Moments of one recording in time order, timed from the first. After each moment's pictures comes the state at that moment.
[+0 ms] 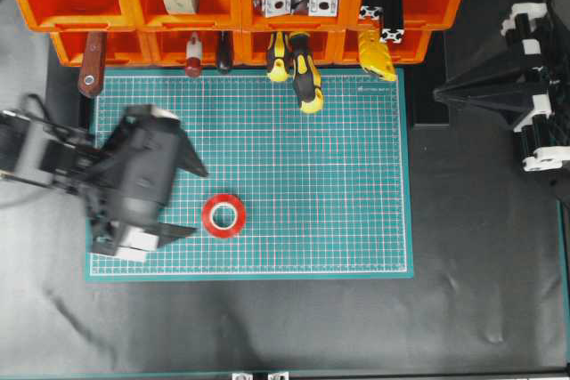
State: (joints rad) left arm -0.25 -0.26 0.61 0.08 0.42 -0.12; right arm 0.04 -0.98 1.18 0.02 -0.12 0.07
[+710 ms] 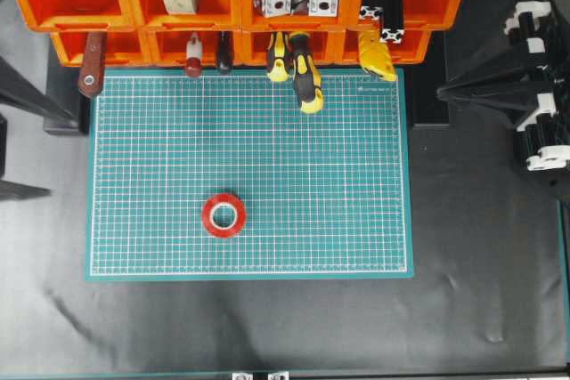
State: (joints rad) left arm -0.25 -0.91 0.82 0.08 0.36 -0.12; right arm 0.04 -0.99 1.18 0.02 -0.12 0.07
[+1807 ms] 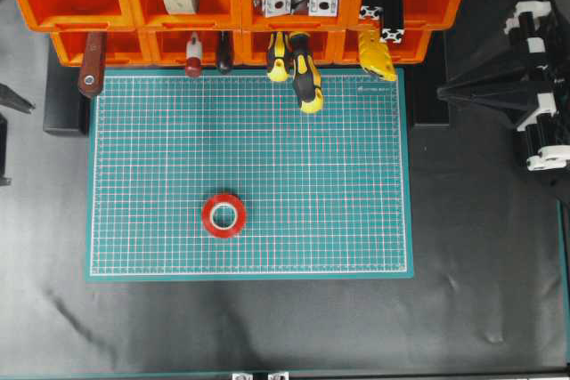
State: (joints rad) left arm -0.24 -1.05 0.89 0.08 0.35 -0.12; right arm 0.04 -0.99 1.18 0.02 -0.12 0.07
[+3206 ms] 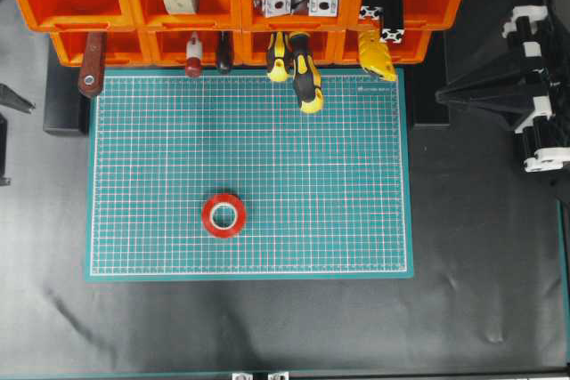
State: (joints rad) left arm -0.24 -1.06 0.91 0.08 0.29 -0.12; right arm 0.04 -1.00 1.20 0.02 -0.12 0.06
